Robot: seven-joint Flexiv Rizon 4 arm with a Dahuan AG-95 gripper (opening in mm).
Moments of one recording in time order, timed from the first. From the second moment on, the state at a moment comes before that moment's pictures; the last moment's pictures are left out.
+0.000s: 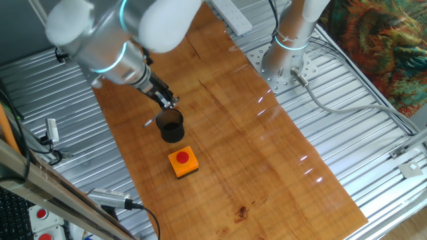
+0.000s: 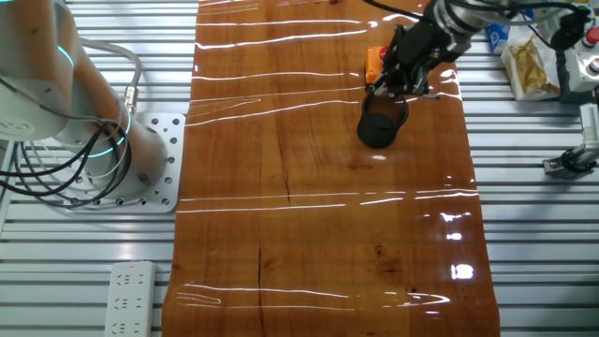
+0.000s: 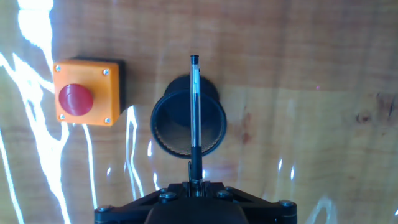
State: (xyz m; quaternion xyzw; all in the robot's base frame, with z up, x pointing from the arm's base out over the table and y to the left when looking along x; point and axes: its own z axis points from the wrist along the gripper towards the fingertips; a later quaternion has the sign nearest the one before) arm 0.500 0.072 0.176 0.03 -0.98 -0.03 0.21
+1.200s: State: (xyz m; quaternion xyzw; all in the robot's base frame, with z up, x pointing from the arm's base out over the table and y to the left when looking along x) arm 0.467 0.070 0.169 0.03 -0.97 -0.03 0.25
